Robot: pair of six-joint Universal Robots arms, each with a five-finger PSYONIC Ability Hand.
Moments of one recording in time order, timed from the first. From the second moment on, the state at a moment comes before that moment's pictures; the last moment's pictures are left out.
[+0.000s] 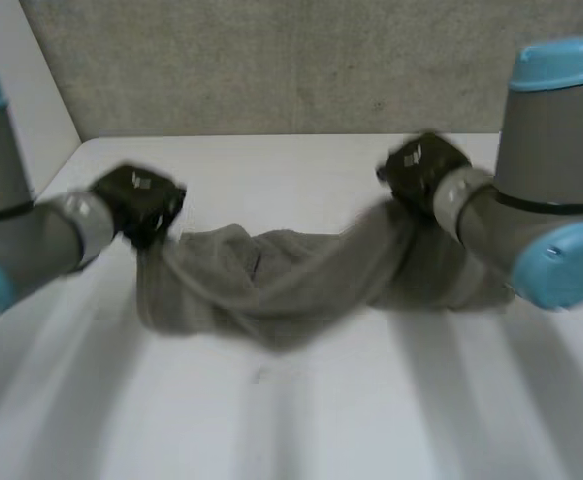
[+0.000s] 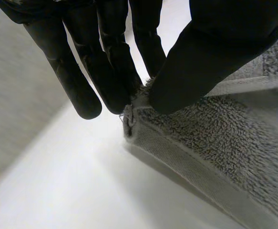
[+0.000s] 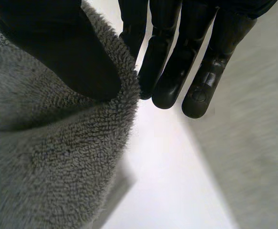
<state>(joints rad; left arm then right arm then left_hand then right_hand) 4.41 -2.02 -1.19 2.82 -1.38 3.71 2.06 -0.99 0.94 0.33 1.53 2.41 1.15 1.22 1.22 1.22 1.02 0.96 1.18 1.19 1.20 0.98</state>
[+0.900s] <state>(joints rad) 4.53 -1.87 -1.73 3.31 -1.37 3.49 2.08 -1.10 1.52 0.21 1.44 2.55 1.15 1.22 1.22 1.22 1.02 0.57 0.66 0.65 0.65 0.49</state>
